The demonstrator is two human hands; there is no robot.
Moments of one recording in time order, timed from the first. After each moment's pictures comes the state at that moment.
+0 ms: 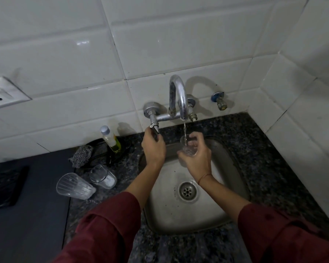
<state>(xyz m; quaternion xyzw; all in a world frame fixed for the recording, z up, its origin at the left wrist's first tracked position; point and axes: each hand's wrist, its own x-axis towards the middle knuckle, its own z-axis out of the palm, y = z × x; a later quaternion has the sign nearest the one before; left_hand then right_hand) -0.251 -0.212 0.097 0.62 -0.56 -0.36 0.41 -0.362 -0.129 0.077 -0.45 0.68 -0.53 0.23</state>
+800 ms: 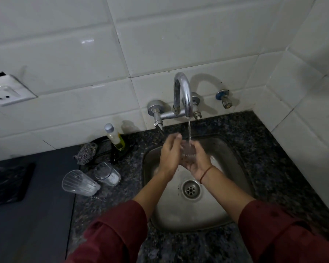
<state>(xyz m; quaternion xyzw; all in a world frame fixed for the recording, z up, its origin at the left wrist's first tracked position) -0.261 -0.177 0.089 0.52 -0.50 -0.59 0.36 -0.358 -0.147 0.061 0.01 0.50 -0.59 0.63</state>
